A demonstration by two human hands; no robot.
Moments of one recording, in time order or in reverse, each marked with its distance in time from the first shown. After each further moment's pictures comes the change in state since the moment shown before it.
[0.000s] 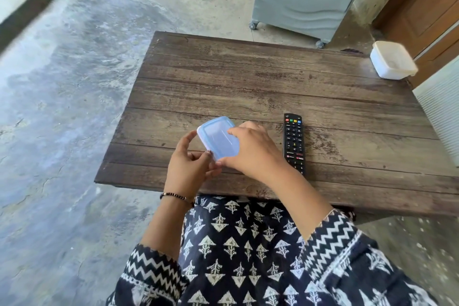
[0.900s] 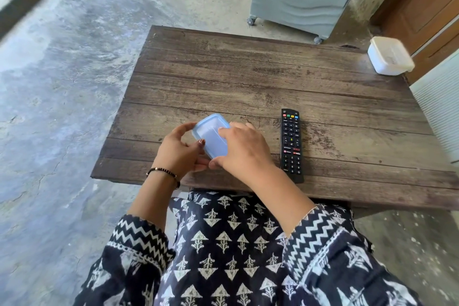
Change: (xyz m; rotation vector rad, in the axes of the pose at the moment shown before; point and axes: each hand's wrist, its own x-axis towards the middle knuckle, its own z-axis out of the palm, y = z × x) left_hand 0.016 0.015 -0.010 0.219 -0.071 -0.073; right_hand 0.004 -0.006 0.018 -0.163 0.086 -0.050
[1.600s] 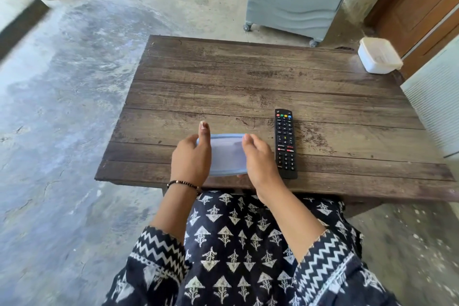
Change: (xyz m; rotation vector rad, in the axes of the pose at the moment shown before) left_hand -0.036 0.014 0.032 0.391 0.240 0.231; right_hand -0.036 0.021 0.015 1.057 0.185 0.400
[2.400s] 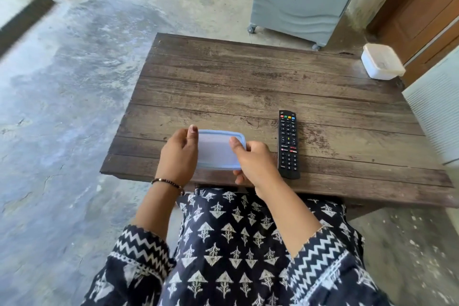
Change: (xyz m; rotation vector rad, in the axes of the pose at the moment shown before) left_hand 0.016 -0.033 -0.018 -0.018 0.048 0.128; right_hand -0.003 -0.006 0.007 -0.118 -0.113 0.171
